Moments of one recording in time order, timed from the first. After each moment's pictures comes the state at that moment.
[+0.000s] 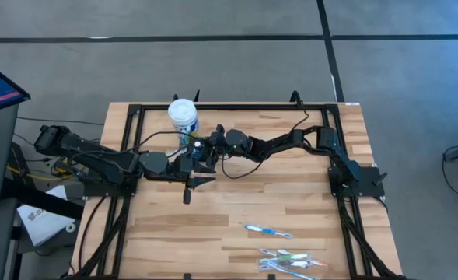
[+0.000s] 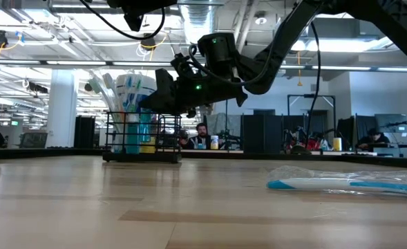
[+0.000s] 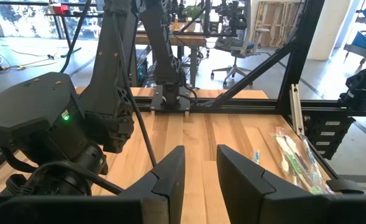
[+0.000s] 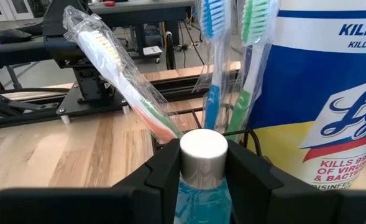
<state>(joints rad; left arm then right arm) -0.23 1.14 0.69 0.30 -0.26 -0.07 -0.17 2.21 1.28 0.75 0.01 0.08</state>
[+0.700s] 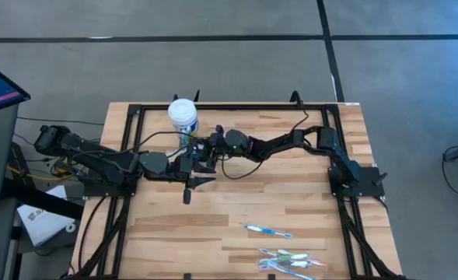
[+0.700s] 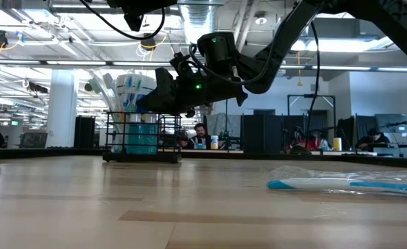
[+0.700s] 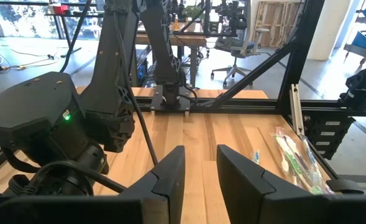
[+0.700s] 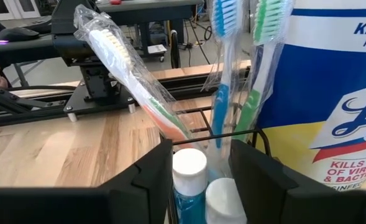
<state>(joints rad) -0.23 1.14 0.69 0.30 -0.26 -0.07 -0.17 2.21 1.28 0.74 0.00 0.08</state>
